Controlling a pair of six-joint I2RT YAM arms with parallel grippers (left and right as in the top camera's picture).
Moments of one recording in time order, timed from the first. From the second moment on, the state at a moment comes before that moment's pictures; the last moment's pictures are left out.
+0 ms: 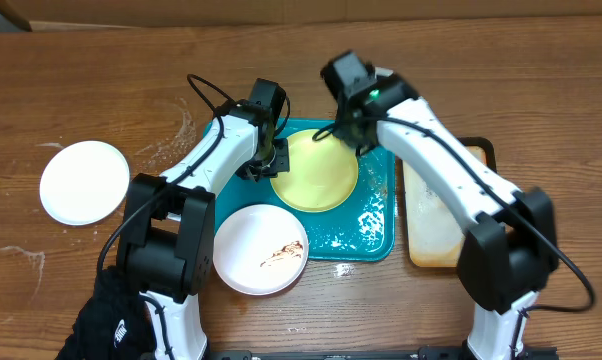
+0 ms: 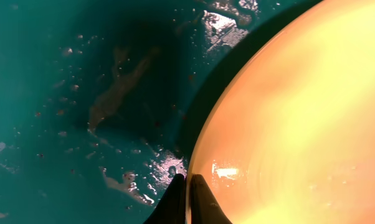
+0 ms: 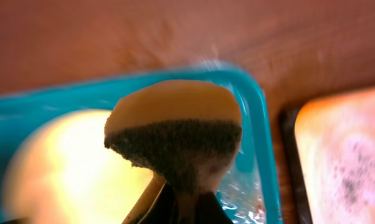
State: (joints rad) left arm -0.32 2.03 1.45 -0.86 0.02 -0.39; right arm 0.52 1.99 1.79 -1.02 0.24 0.72
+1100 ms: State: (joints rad) left arm -0.32 2.03 1.45 -0.87 0.03 -0.41; right arm 0.57 2.06 1.40 -0.63 -0.06 0.83
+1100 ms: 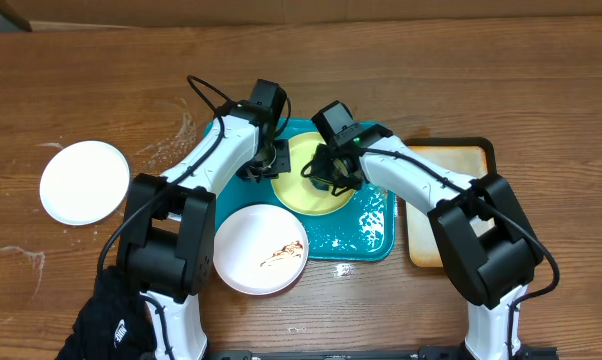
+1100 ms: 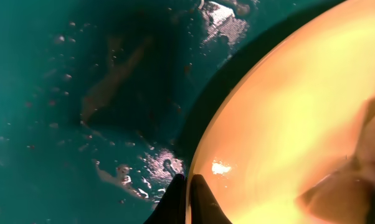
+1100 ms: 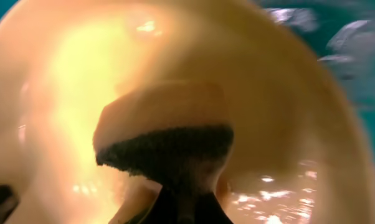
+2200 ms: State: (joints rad) left arm -0.32 2.03 1.45 -0.90 0.05 -0.42; right arm 0.56 2.10 1.74 -0.84 0.13 0.81
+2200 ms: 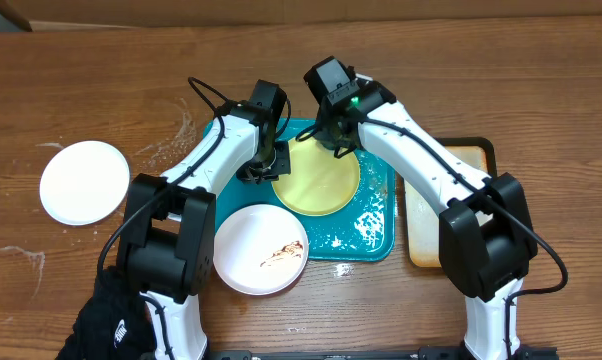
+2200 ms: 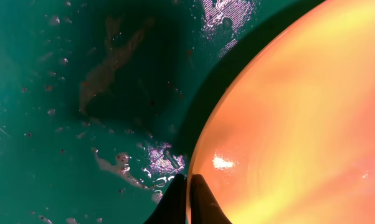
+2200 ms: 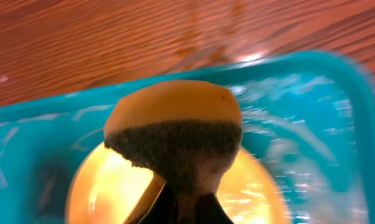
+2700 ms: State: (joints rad) left arm -0.31 2.03 1.45 -0.89 0.04 -0.42; right arm 0.57 2.11 1.62 -0.86 0.04 0.77
